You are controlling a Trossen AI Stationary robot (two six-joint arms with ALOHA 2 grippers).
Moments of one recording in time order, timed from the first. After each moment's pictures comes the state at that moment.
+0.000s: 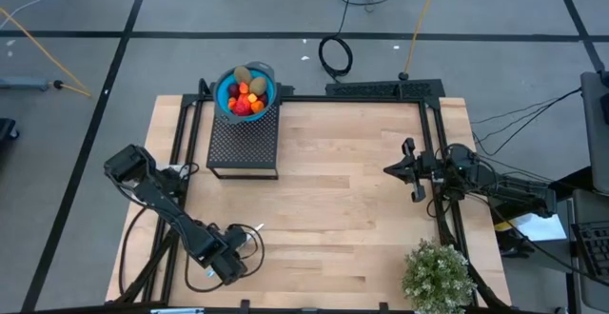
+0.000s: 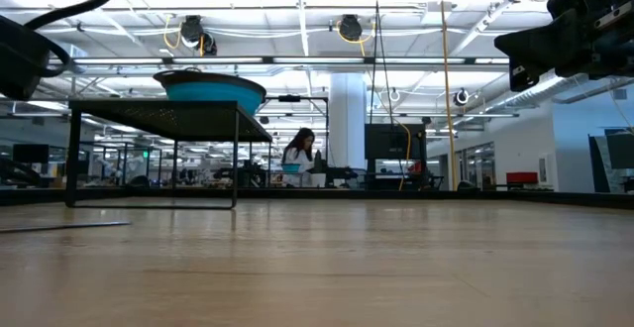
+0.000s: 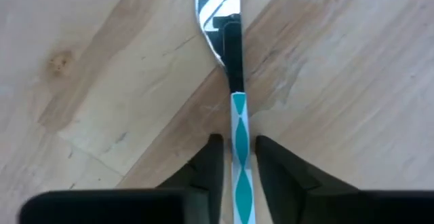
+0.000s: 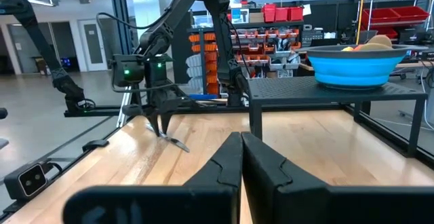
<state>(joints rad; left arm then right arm) -0.78 1.76 0.94 -0.66 -0.04 -1.49 -0.26 0.04 0.03 0.13 -0.35 0.09</state>
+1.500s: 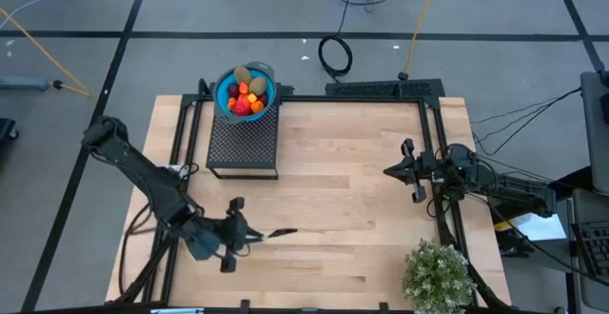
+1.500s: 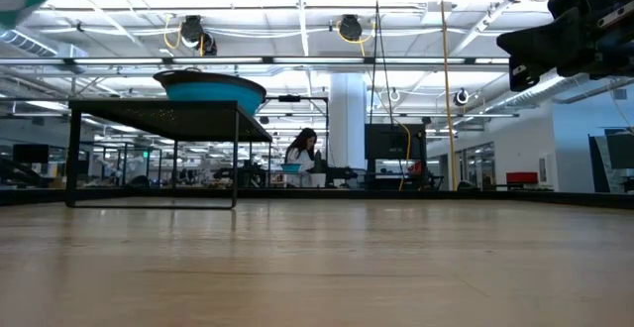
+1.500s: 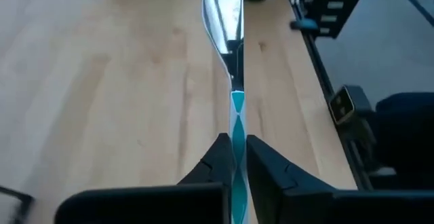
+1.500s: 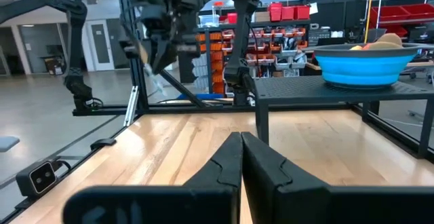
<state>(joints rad) -0.74 1.32 0.94 -0.32 -0.50 -0.49 -0.26 0.04 0.03 0.12 -0.37 0.10</state>
